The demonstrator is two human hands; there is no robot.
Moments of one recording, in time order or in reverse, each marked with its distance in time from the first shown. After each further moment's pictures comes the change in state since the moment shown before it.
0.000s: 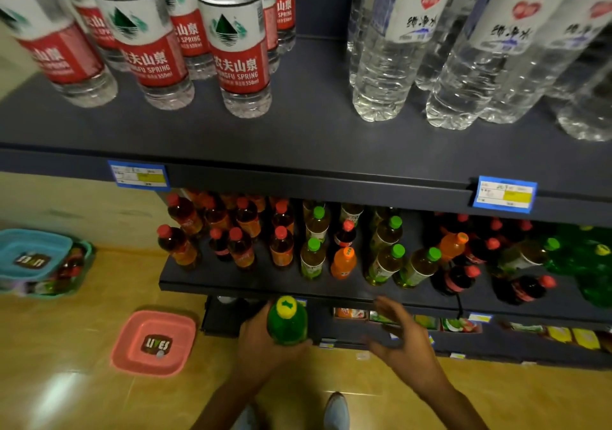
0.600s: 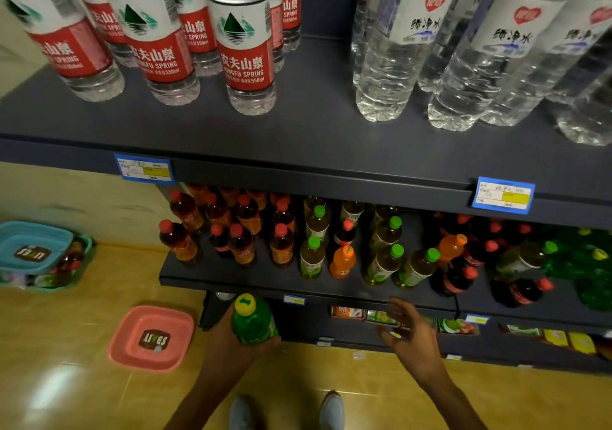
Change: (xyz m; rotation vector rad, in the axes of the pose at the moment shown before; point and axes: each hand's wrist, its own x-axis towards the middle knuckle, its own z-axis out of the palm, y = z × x) left_hand -0.008 -0.033 -0.030 -0.051 0.163 -0.083; right_hand 0.015 0.038 -0.004 0.031 0.120 0.161
